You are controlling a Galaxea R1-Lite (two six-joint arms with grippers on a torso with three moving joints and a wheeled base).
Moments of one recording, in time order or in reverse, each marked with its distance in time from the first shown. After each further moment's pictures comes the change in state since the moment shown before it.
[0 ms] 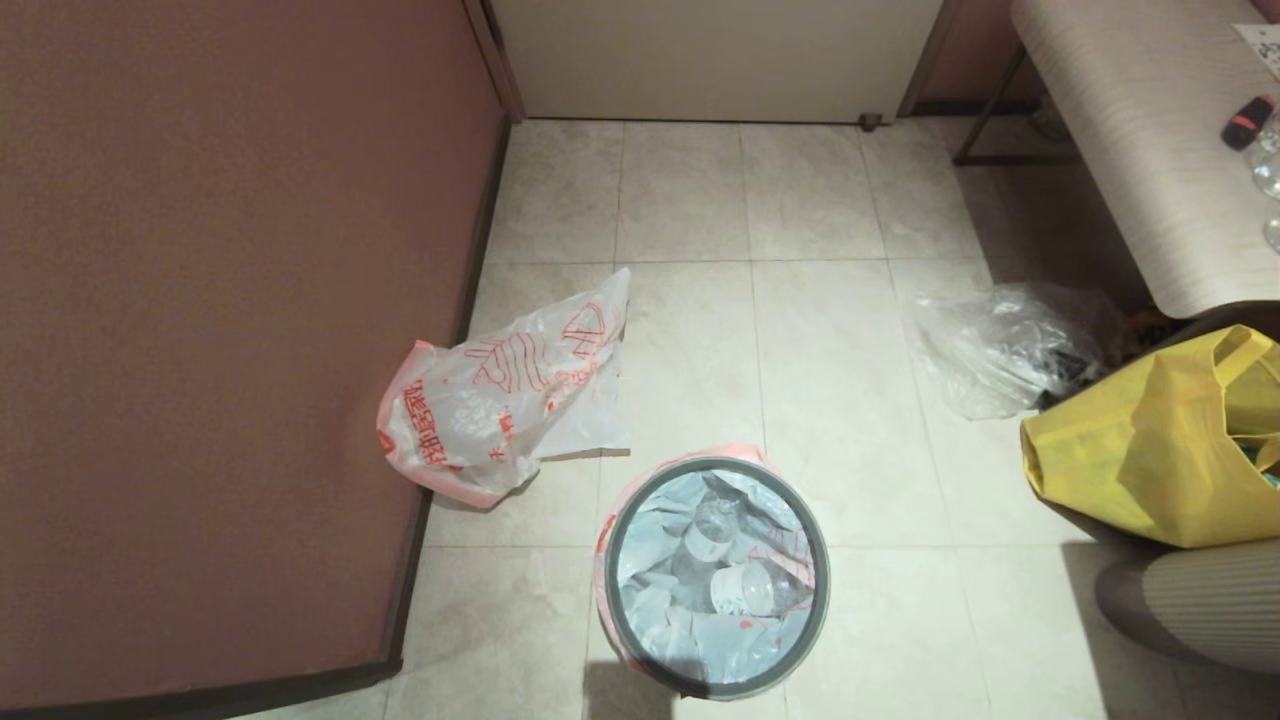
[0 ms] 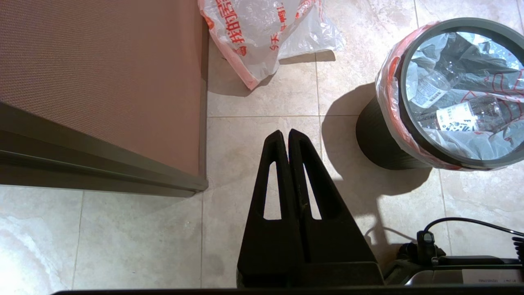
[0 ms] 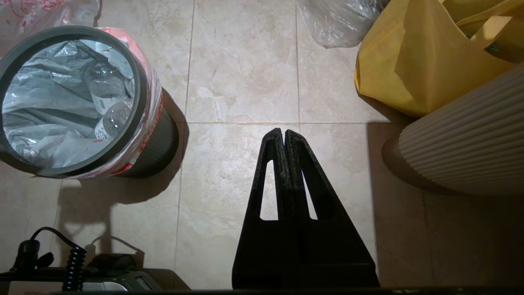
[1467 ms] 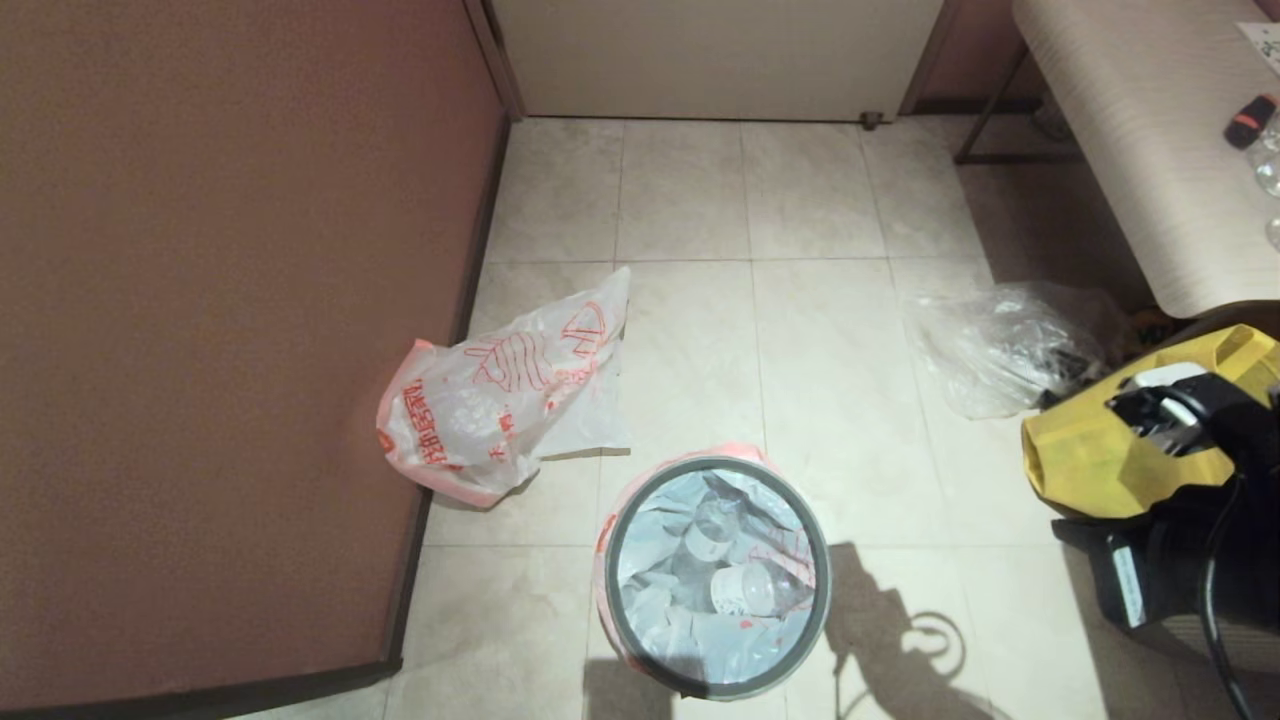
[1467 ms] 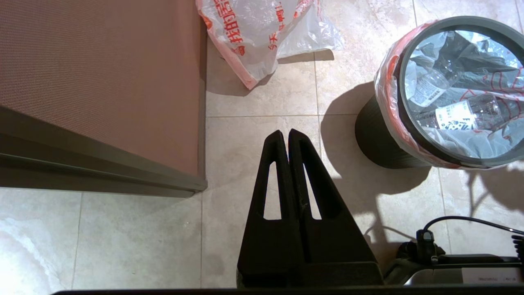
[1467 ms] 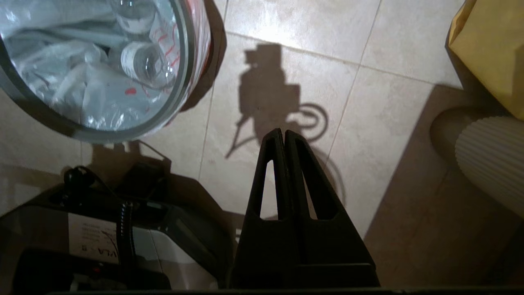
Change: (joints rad) left arm 0.000 0.000 0.000 0.000 -0.003 0.004; right arm 0.476 1.278 -0.728 0.076 -0.285 0.105
